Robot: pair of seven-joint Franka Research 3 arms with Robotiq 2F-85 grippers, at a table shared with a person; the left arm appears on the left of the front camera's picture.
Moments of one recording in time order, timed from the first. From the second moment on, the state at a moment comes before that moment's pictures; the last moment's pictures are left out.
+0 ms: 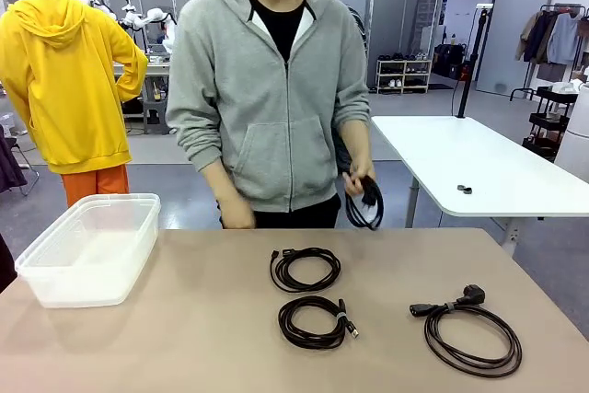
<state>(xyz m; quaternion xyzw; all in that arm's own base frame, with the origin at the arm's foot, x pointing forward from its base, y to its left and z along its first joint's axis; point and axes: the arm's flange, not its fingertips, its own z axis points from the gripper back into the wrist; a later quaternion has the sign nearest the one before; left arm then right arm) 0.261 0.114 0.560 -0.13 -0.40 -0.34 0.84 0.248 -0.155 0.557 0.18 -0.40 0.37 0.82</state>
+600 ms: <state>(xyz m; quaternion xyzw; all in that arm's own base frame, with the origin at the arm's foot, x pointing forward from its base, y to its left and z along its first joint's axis) 0.261 0.114 0.560 -0.13 -0.40 -0.34 0.84 0.256 -0.127 0.560 0.12 -0.35 0.43 0.82</state>
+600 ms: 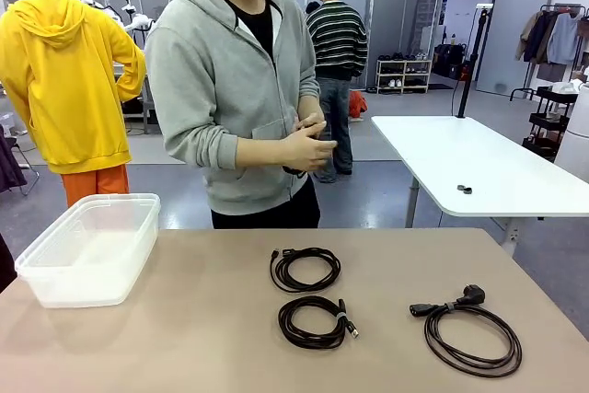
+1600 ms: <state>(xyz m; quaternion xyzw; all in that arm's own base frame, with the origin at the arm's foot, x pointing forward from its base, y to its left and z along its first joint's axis) 0.261 0.114 0.559 -0.13 -0.40 -0.34 0.84 0.441 0.021 0.409 0.01 -0.06 0.67 0.74</state>
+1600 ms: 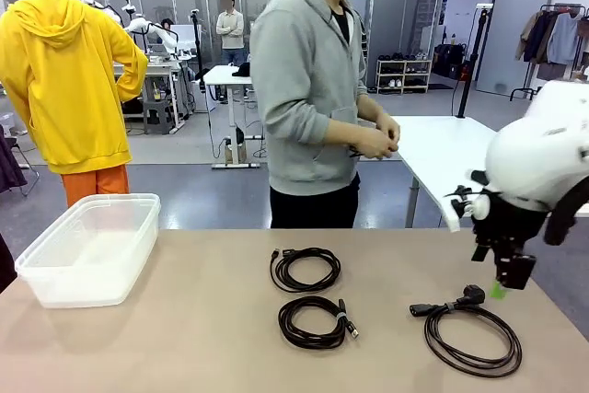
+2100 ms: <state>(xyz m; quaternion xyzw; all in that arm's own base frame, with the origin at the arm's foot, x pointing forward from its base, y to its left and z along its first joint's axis) 0.261 0.114 0.559 -0.13 -0.40 -0.34 0.84 0.474 0.047 0.344 0.00 -0.05 0.69 0.72</state>
